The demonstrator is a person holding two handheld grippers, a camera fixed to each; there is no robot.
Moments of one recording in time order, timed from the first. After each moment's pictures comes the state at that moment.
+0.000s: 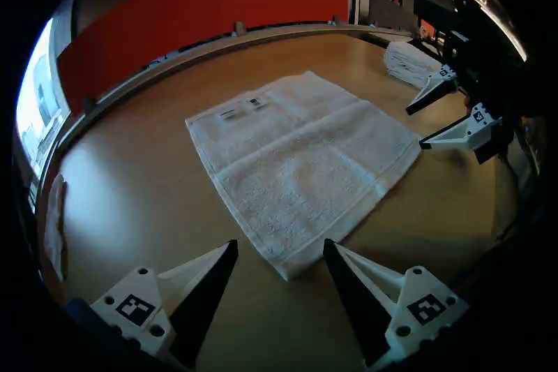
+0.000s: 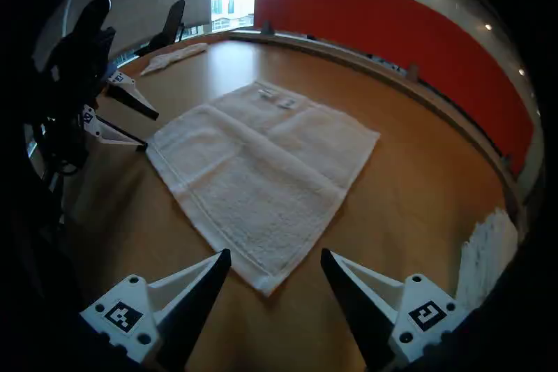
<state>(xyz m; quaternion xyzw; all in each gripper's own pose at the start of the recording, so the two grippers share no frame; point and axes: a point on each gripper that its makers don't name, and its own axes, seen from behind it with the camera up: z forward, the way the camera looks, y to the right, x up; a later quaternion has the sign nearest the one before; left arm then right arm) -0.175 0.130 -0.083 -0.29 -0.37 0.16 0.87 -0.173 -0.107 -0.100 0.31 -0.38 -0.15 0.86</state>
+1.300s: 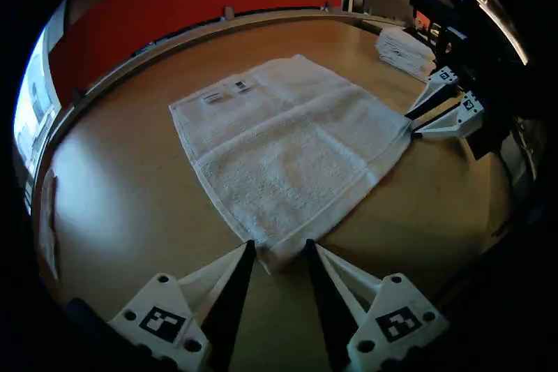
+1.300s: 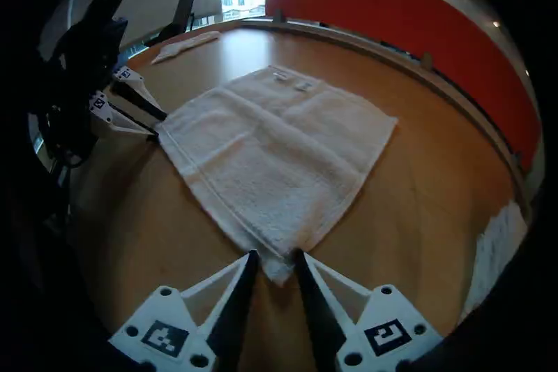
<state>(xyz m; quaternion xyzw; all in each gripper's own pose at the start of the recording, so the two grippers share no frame) -0.191 0.141 -0.098 -0.31 -0.40 0.16 0.85 -0.186 -0.112 -0.117 0.33 -0.40 -0.15 0.84</state>
